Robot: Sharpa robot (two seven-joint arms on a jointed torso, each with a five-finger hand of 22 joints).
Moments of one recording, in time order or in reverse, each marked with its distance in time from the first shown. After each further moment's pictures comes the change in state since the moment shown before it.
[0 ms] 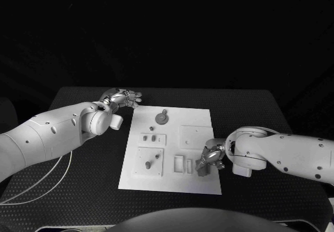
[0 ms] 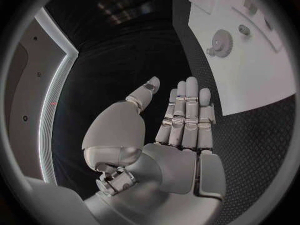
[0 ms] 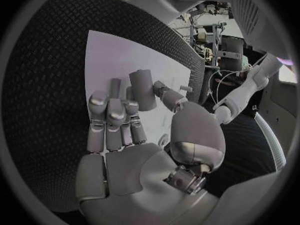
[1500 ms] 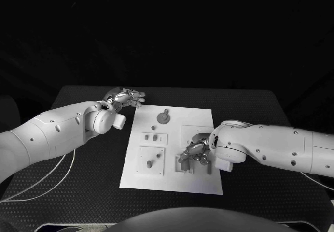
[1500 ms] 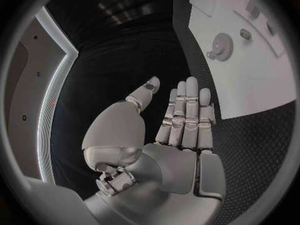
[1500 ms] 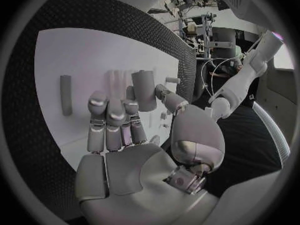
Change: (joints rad) left arm 0.000 0.010 0.000 0.002 0.000 0.006 -0.011; left_hand 0.000 0.000 0.000 0.000 0.000 0.000 0.000 0.004 -0.001 -0.004 0.004 0.000 -0.002 0.000 0.000 -0.004 0.004 0.000 0.000 0.000 0.000 0.002; right arm 0.049 0.162 -0.030 -0.078 0.172 -0.063 -0.031; right_hand -0.100 0.006 0.022 0.009 -0.001 0.020 -0.009 0.004 -0.002 0.012 -0.003 -0.001 -0.003 0.012 -0.001 0.000 -0.001 0.001 0.006 0.008 0.009 -0.006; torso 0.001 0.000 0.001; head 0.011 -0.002
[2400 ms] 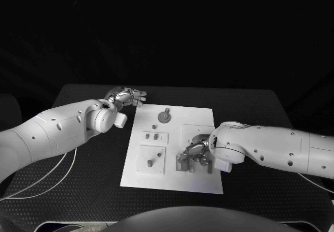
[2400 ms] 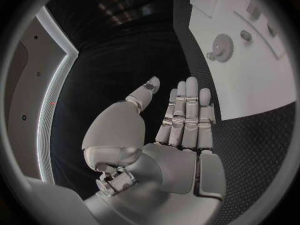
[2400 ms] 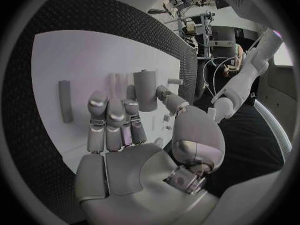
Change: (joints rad) left arm 0.000 0.000 0.000 0.001 0.000 0.003 -0.001; left_hand 0.000 0.000 0.000 0.000 0.000 0.000 0.000 0.000 -0.001 0.000 0.000 0.000 0.000 0.000 0.000 -0.004 0.002 0.000 0.000 0.000 -0.004 0.001; right arm -0.020 0.019 0.003 -0.029 0.014 0.003 0.001; right_hand -0.017 -0.009 0.000 0.000 0.000 0.015 -0.001 0.000 -0.001 0.004 0.004 -0.003 0.000 0.001 0.001 0.000 0.000 0.001 0.000 0.000 0.000 -0.001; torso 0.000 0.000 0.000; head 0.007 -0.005
